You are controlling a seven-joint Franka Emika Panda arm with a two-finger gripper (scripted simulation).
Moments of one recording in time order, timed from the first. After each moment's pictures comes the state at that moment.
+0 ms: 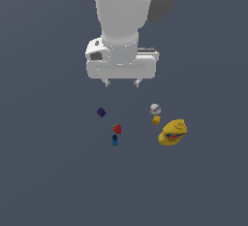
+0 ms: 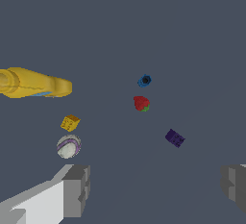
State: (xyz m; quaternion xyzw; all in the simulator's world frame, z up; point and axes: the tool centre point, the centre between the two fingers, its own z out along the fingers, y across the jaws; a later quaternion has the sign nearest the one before) arm -0.012 -0.006 0.308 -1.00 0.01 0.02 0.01
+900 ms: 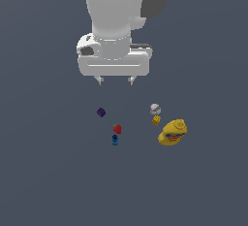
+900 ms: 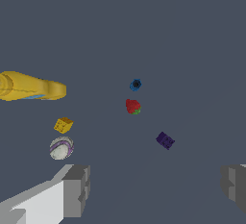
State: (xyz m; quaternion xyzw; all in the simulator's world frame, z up) arm -0.011 -0.027 0.319 -1.00 0.01 0.01 0.01
